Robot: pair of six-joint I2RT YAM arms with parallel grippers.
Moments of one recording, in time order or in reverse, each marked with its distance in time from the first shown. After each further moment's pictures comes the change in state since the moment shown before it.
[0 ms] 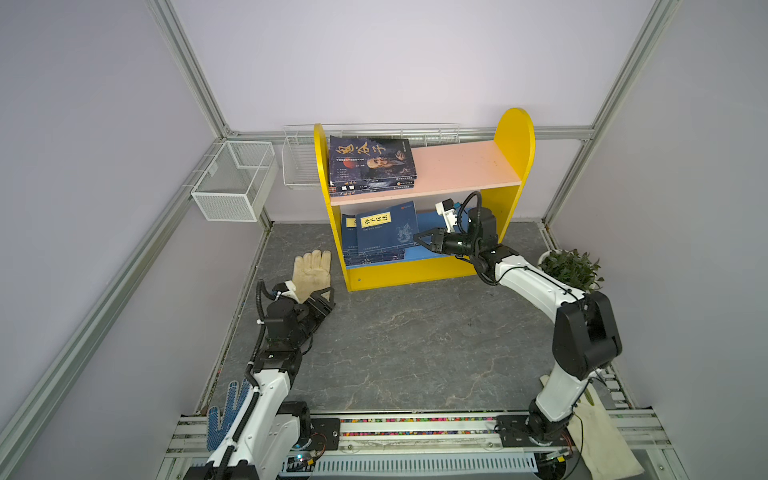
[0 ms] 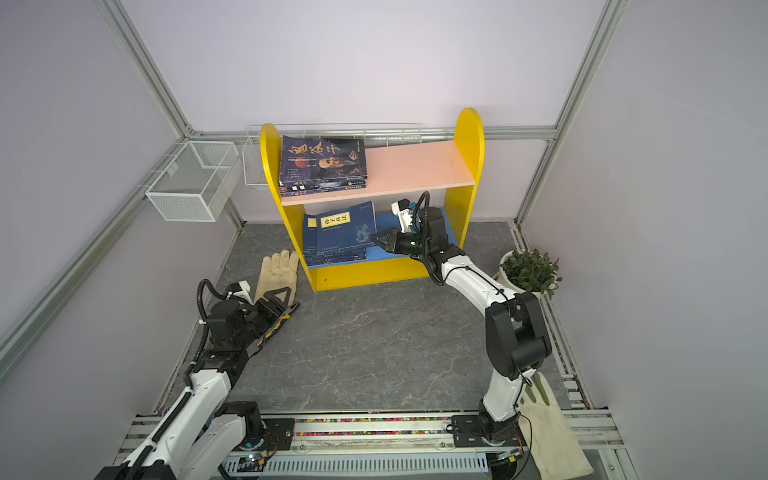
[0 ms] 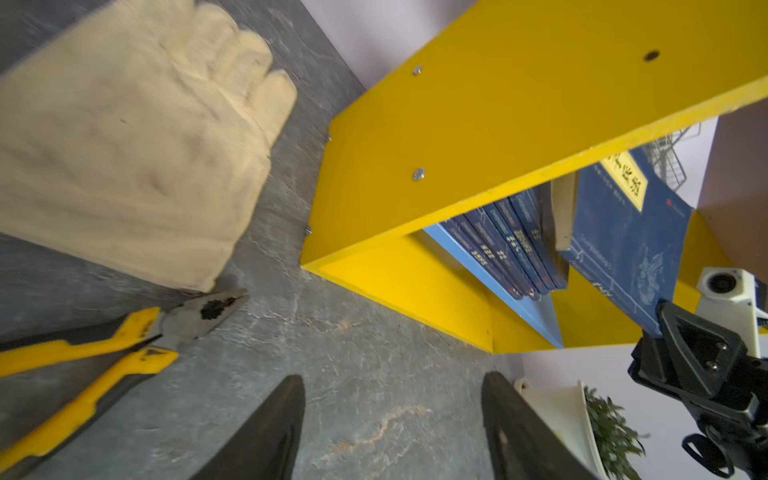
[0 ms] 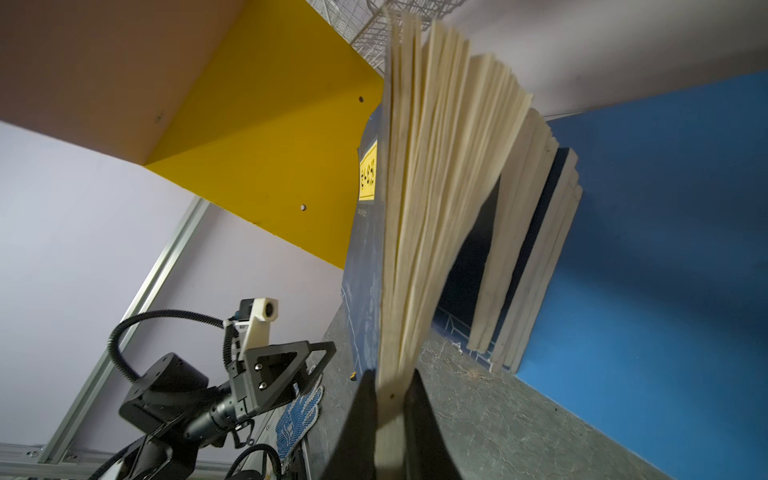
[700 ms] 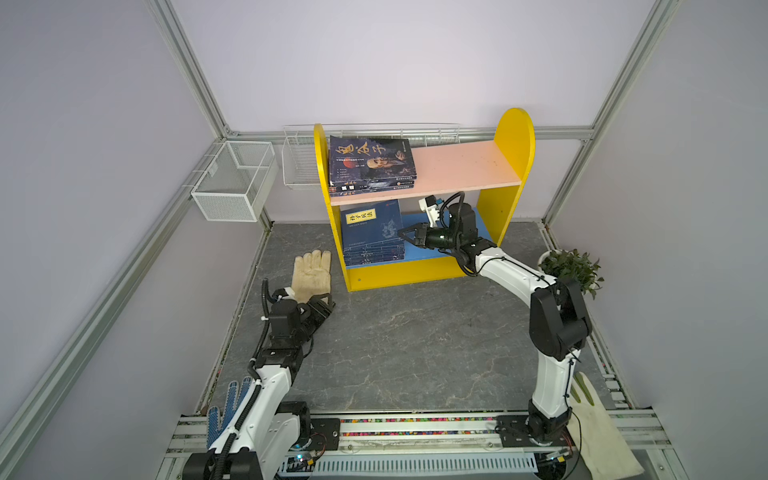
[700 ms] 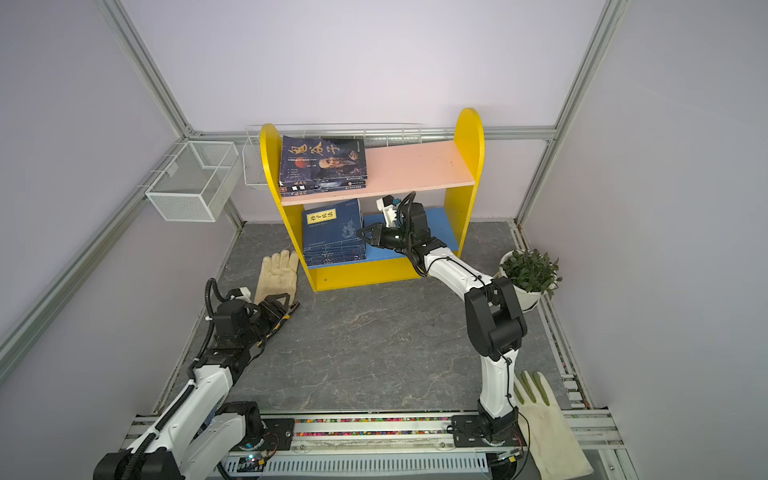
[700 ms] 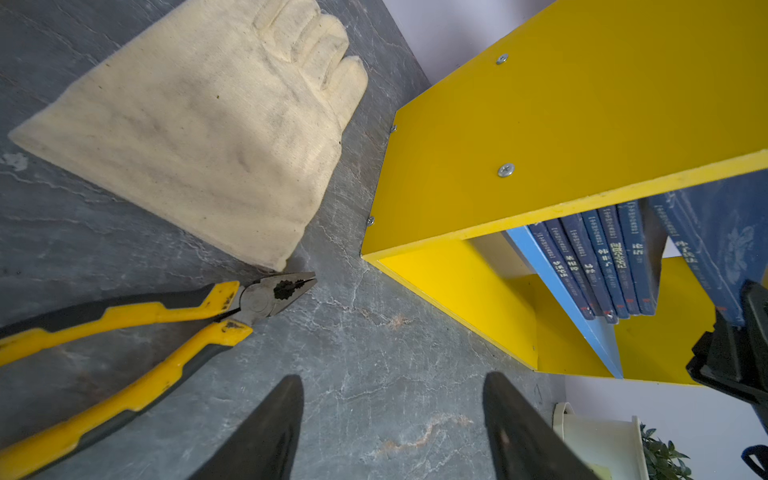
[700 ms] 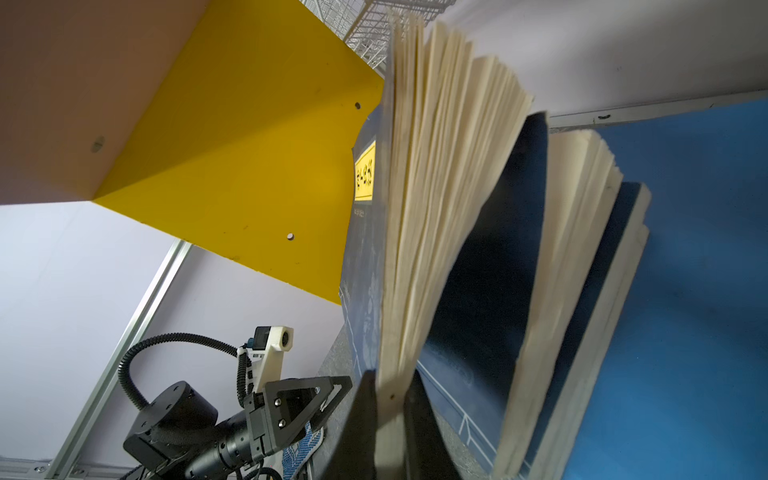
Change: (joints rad) left arm 0.000 0.085 -0.003 -0.043 -0.040 0.001; right arm 0.051 0.169 0.163 0.037 0.001 0.066
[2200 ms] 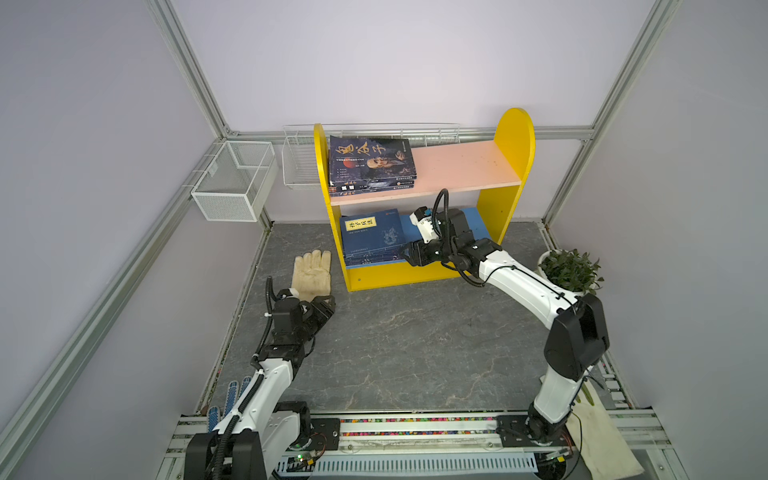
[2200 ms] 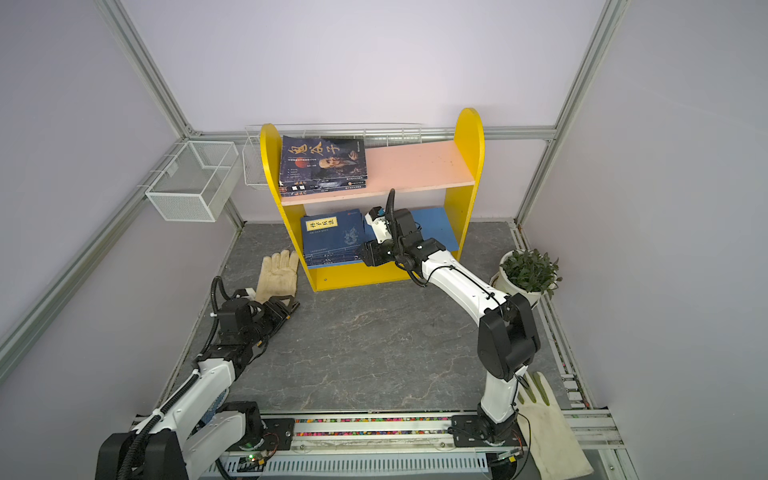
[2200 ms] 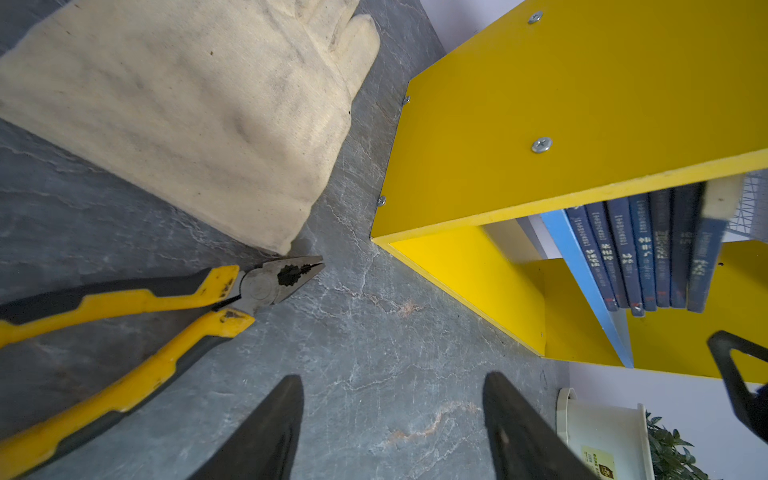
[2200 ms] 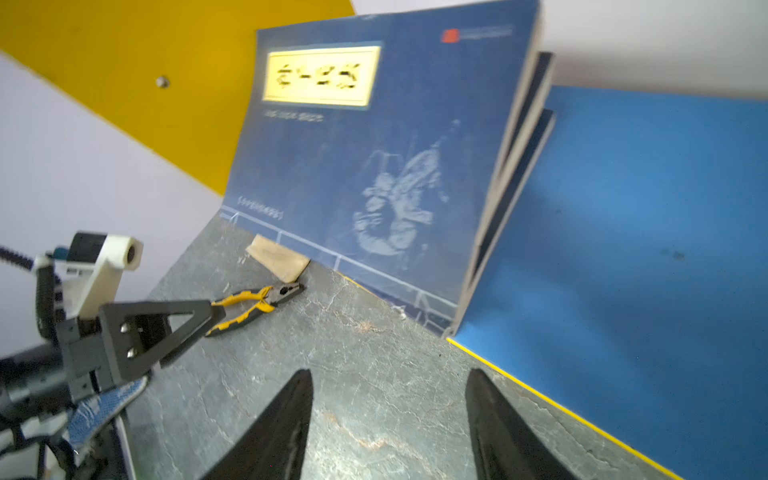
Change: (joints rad) left arm 0.000 0.088 0.002 0.030 0.038 0.003; right arm 0.143 -0.183 0.014 -0.526 0.437 -0.547
